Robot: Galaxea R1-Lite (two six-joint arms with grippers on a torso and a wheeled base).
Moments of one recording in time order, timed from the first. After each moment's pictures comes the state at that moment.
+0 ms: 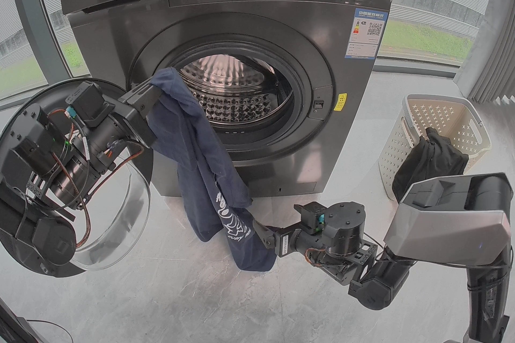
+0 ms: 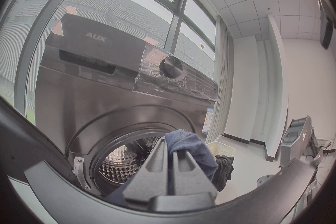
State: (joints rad) left arm -0.33 1.72 -0.61 -1.55 -0.28 -0.12; right arm 0.74 2.33 -0.75 -1.40 -0.18 0.14
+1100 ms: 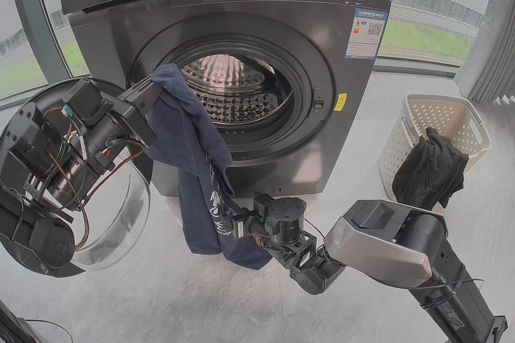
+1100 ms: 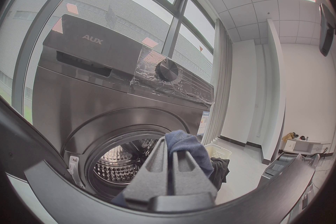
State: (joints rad) left arm -0.35 1.69 -0.60 -1.55 -0.28 -0.15; right arm 0.76 2.67 -1.36 -1.24 -0.19 0.09
